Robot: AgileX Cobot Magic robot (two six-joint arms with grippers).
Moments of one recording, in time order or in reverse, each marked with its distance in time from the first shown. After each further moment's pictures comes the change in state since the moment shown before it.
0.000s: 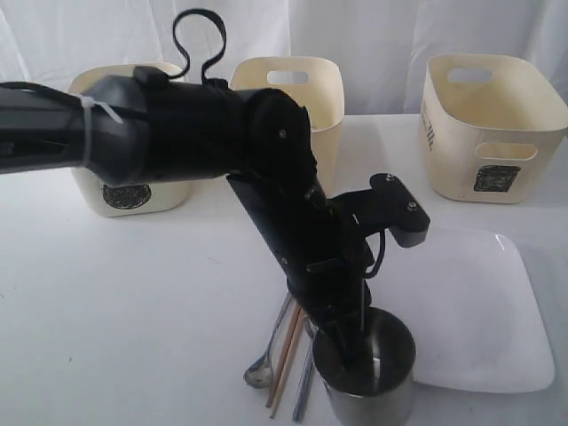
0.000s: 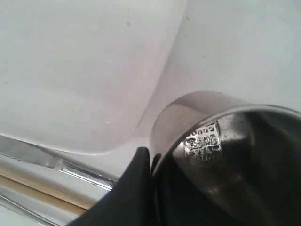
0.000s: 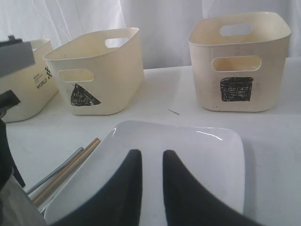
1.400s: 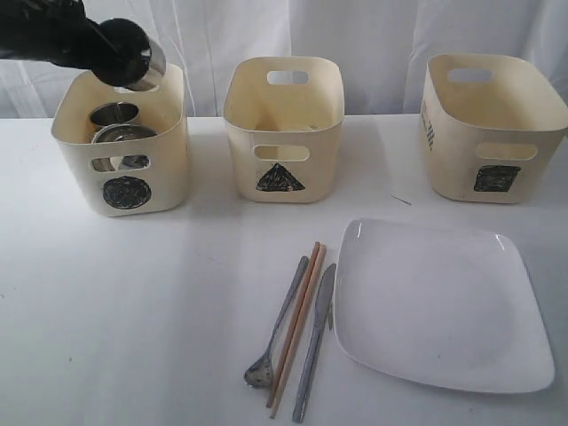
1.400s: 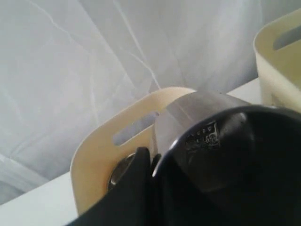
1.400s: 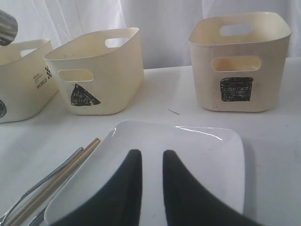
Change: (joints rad) left arm 0.753 -0.063 0.000 0.075 -0.799 -0.030; right arm 0.000 0.000 0.000 0.000 0.000 0.000
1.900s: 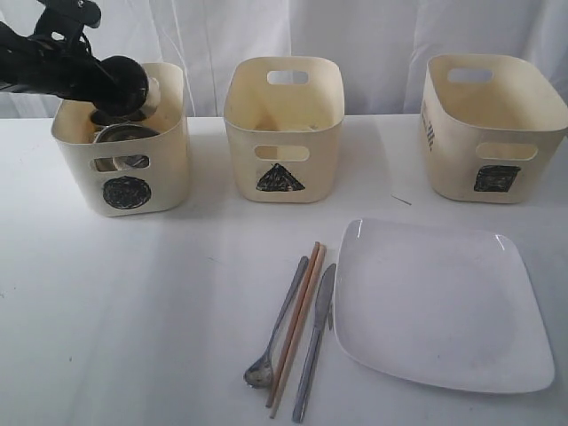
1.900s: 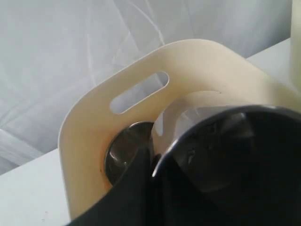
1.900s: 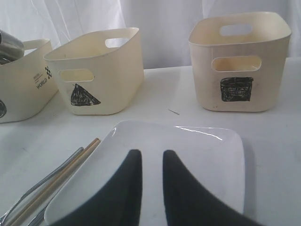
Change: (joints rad) left arm 0.026 0.105 0.000 0.000 -0.048 0.002; right arm 0.000 0.000 0.000 0.000 0.000 0.000
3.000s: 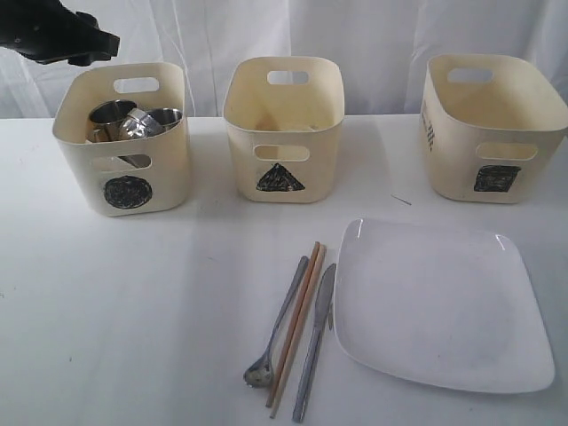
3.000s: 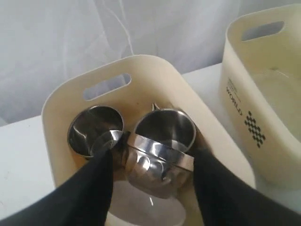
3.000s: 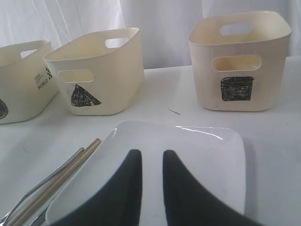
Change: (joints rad) left arm 0.000 -0.235 0.000 0.000 0.344 -0.233; right arm 0.000 0.000 0.000 0.000 0.000 0.006
